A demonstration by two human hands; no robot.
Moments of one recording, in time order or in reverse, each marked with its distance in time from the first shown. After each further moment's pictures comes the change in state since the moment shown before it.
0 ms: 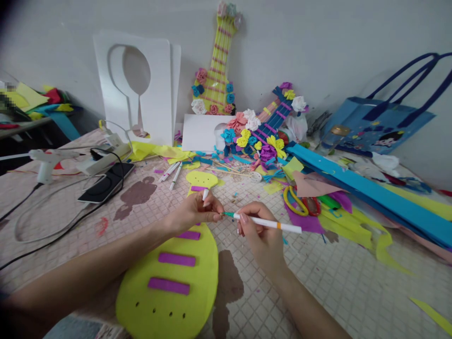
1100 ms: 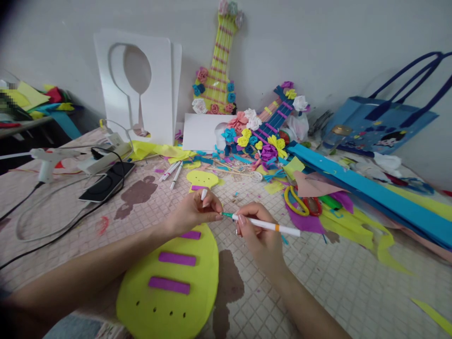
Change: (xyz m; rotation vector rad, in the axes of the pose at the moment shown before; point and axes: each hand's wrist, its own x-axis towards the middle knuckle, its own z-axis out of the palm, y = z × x) left_hand 0.001 -0.002 0.003 0.076 0.039 0.149; right_hand -0.001 0.002 0.000 -0.030 -0.033 -0.025
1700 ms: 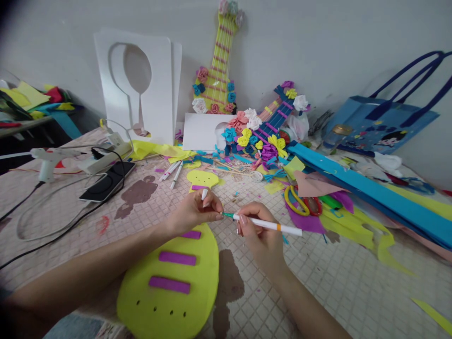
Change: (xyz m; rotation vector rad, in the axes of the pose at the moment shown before) left_hand 0.000 -0.001 0.000 0.017 0.017 -0.013; right_hand 0.000 -0.001 0.001 0.009 0.001 -0.010
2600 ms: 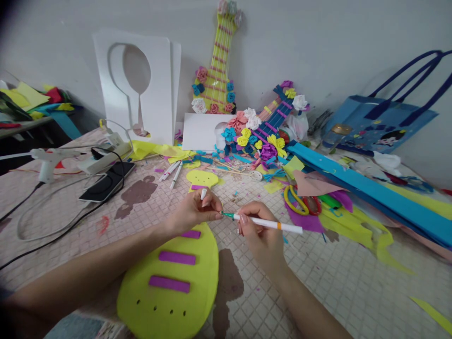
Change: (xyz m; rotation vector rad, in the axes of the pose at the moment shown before) left_hand -0.001 0.003 0.001 0.004 -0.013 0.011; right_hand 0.000 -0.001 -0.001 0.014 0.011 0.007
